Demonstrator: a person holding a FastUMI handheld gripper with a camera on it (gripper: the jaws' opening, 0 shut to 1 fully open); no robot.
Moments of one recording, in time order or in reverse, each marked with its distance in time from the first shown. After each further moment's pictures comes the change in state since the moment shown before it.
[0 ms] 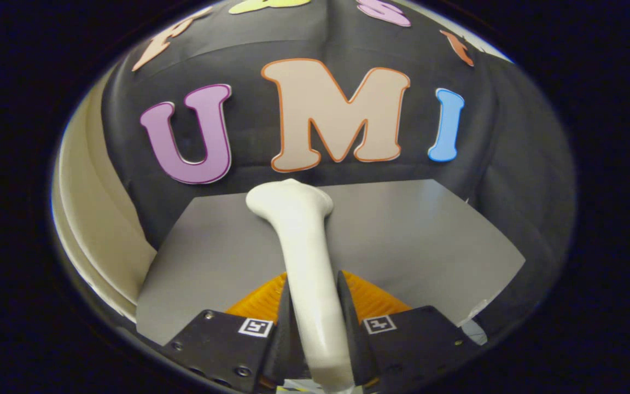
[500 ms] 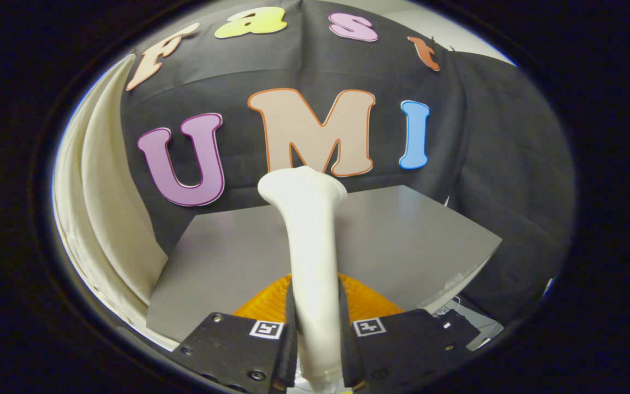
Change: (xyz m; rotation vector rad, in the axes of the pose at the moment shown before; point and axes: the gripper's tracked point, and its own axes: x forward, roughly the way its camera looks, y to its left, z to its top) arm -0.070 -0.009 -0.015 0.126 -0.134 -0.085
